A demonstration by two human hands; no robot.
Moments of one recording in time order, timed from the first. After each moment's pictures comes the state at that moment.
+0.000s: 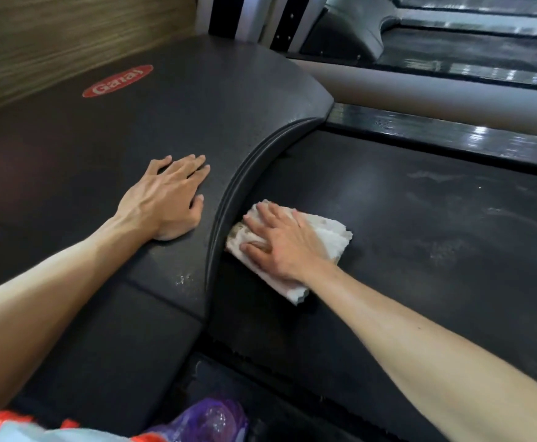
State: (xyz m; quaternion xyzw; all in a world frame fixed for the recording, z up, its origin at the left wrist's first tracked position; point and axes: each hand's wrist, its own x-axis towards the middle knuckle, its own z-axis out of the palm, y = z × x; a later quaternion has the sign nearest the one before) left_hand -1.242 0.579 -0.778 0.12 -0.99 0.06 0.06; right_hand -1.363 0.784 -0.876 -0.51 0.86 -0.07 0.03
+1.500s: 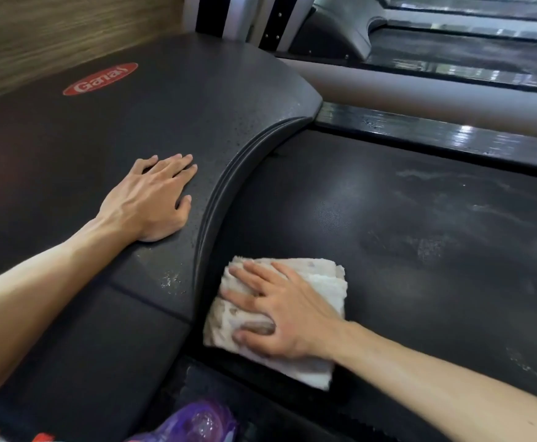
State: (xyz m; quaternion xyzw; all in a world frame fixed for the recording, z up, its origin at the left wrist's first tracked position) left_hand -1.244 0.577 -0.779 0.12 -0.99 0.07 0.07; right_hand -1.299 0.855 -0.884 -0.63 0.77 -0.11 0.06
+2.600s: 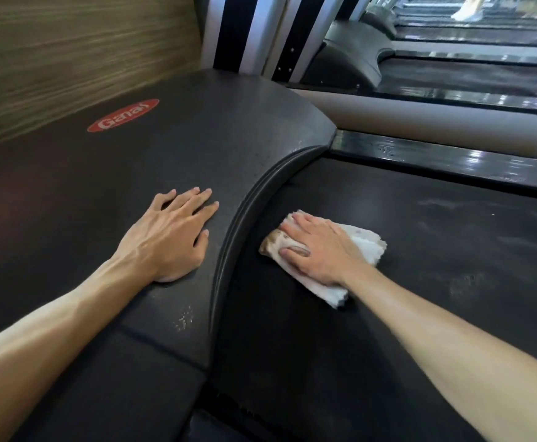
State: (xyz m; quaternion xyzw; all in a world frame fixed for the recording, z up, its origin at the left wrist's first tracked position) left_hand -1.245 0.574 -0.783 0.11 -0.99 0.09 0.05; right_hand -1.443 0.794 -0.878 -0.46 0.88 -0.08 0.04
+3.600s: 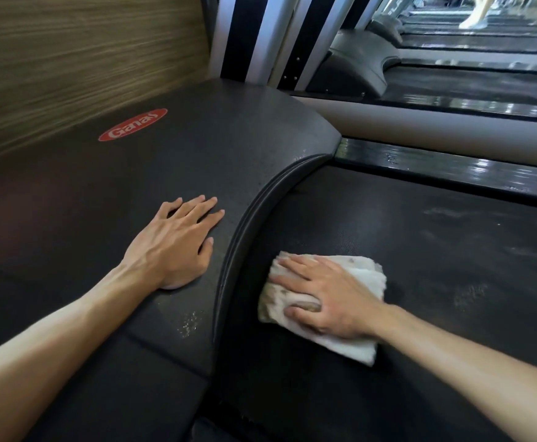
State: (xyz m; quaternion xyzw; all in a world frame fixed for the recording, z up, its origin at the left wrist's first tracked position) left_hand -1.243 0.577 -0.779 0.12 -0.99 0.08 0.05; right_hand -1.408 0.834 -0.885 -0.62 0.78 -0.11 0.06
